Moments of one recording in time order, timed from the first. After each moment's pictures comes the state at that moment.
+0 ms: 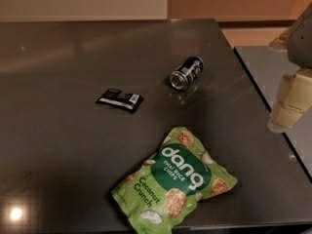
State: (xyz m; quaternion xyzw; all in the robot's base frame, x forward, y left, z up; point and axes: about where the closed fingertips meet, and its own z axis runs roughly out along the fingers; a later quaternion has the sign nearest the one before) arm 0.438 -0.217 0.976 -0.60 0.78 -0.03 0.16
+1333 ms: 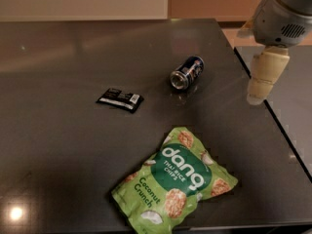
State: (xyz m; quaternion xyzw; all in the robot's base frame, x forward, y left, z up) arm 0.508 -0.198 0.968 -0.66 0.73 -0.03 0.14
